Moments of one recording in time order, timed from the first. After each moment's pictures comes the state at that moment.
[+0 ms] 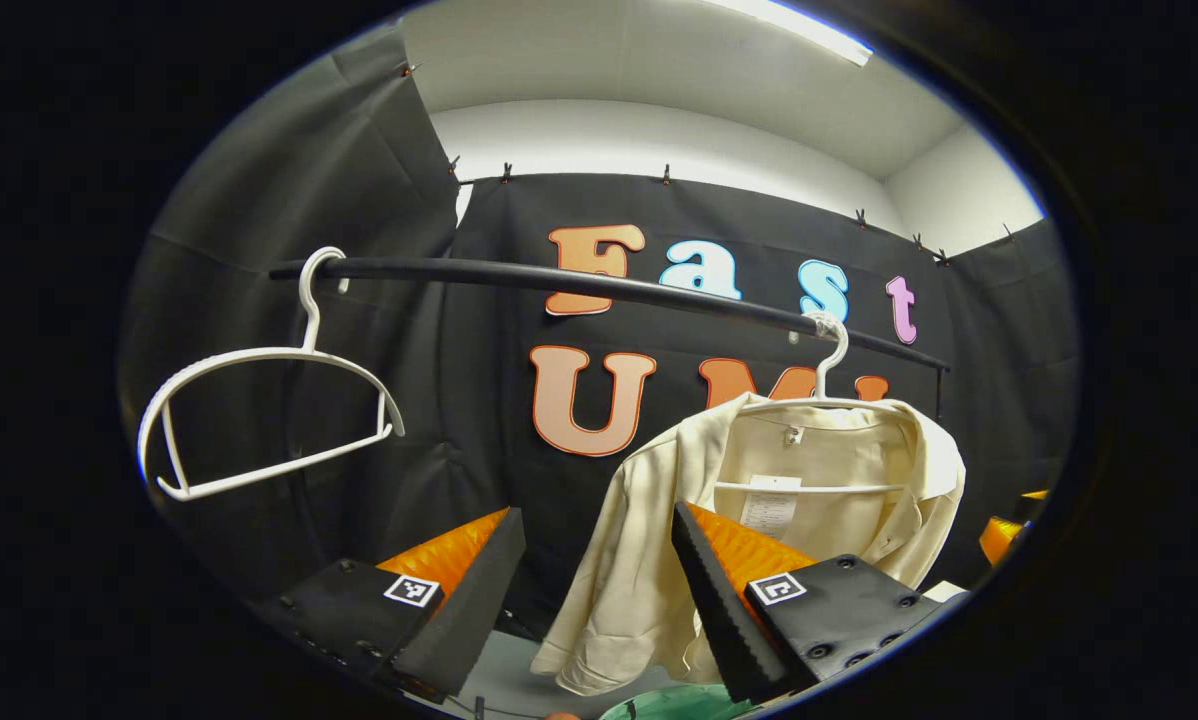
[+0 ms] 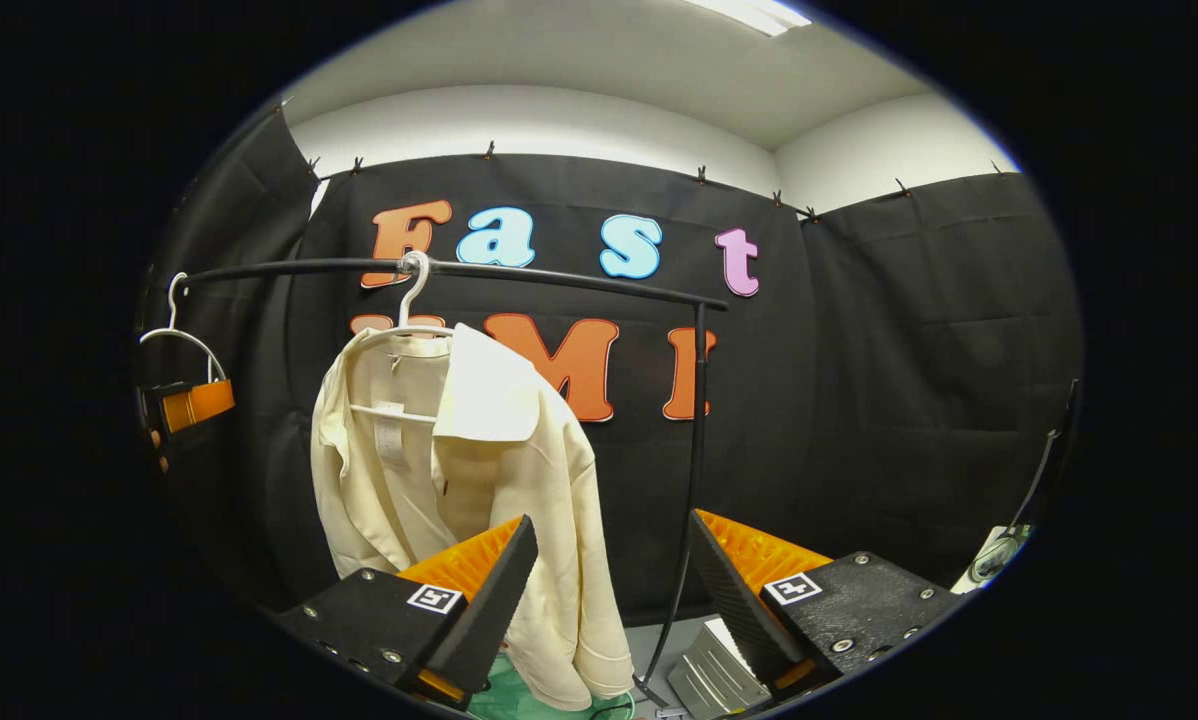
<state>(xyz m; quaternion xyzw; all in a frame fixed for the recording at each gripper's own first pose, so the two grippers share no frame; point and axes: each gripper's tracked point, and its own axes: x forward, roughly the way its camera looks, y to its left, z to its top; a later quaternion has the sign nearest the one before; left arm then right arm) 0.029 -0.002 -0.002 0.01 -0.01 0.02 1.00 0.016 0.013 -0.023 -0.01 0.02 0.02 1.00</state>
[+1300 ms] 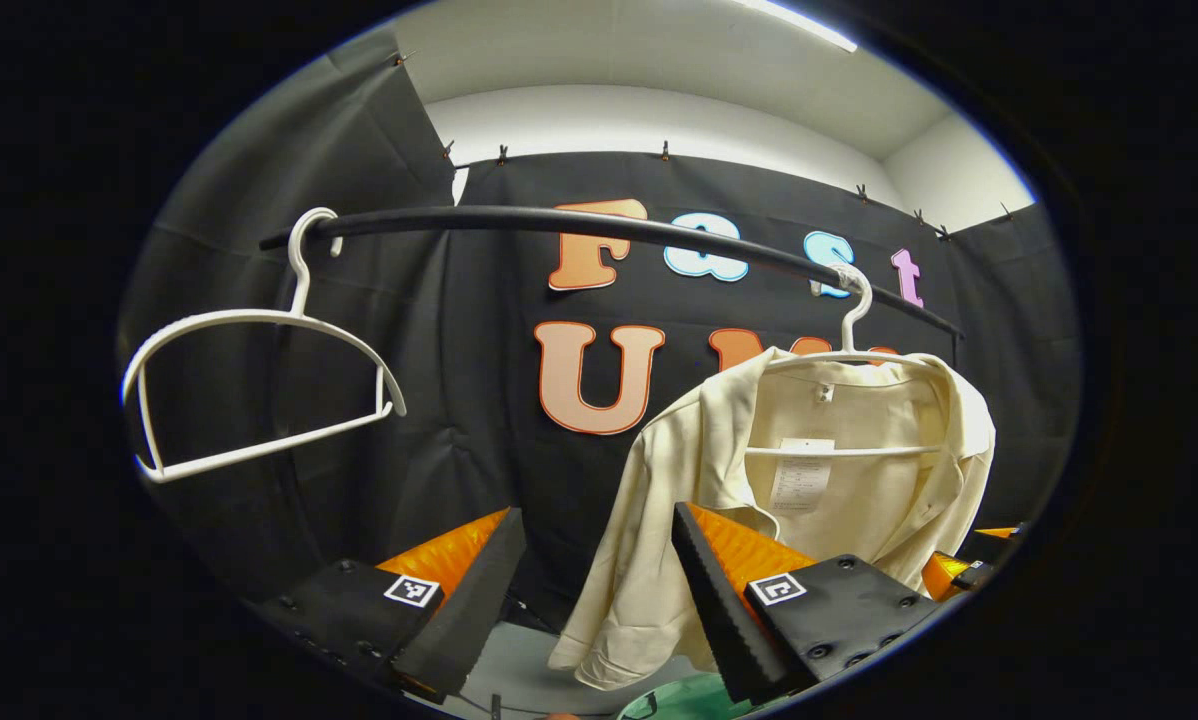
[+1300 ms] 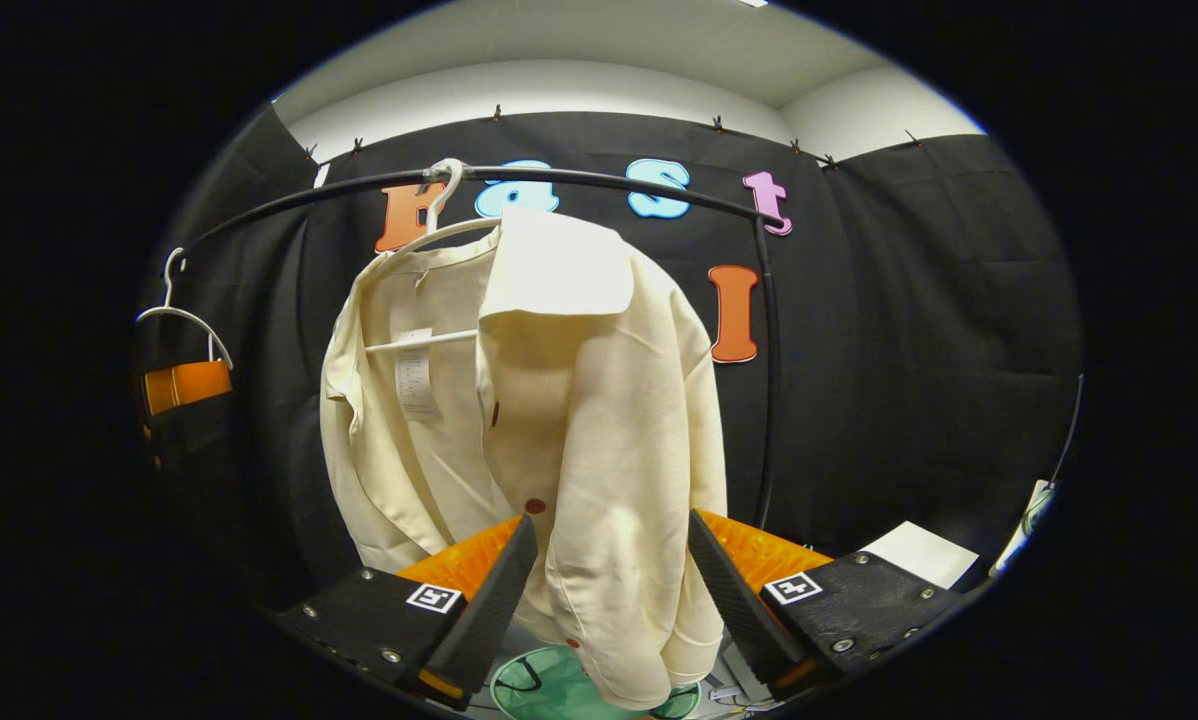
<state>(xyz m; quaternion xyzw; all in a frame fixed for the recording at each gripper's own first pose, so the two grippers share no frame) 0.047 0.018 -0.039 0.03 0.02 0.02 1.00 0.065 0.092 -0.107 0.03 0.08 0.05 1.00</state>
